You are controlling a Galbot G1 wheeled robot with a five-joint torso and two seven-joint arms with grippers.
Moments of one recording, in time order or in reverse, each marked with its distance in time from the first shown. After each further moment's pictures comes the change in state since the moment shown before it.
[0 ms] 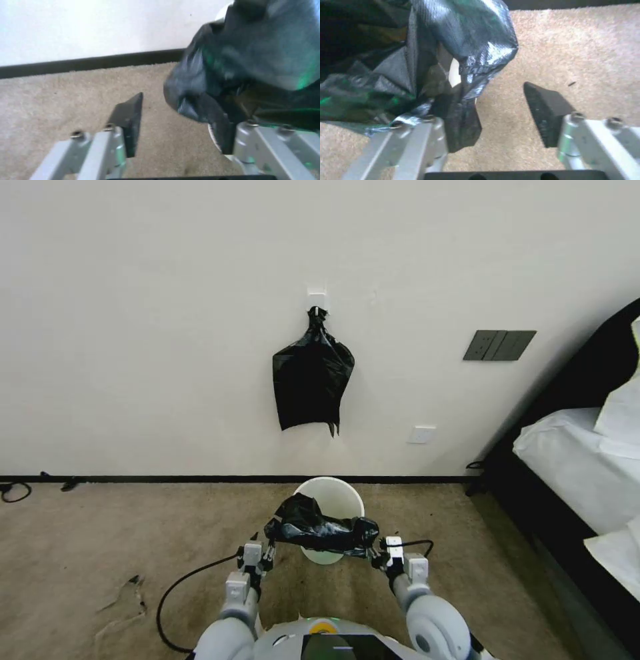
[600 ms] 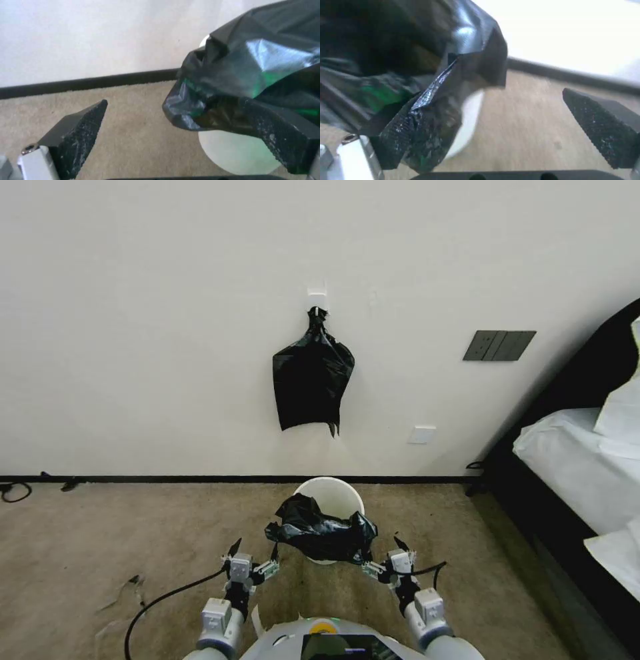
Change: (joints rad) left arm 0.187 0.031 -0.111 -0.051 0.076 -0.196 0.138; right arm -0.170 -0.082 0.011 -0.027 -0.403 0.391 -0.191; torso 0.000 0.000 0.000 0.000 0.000
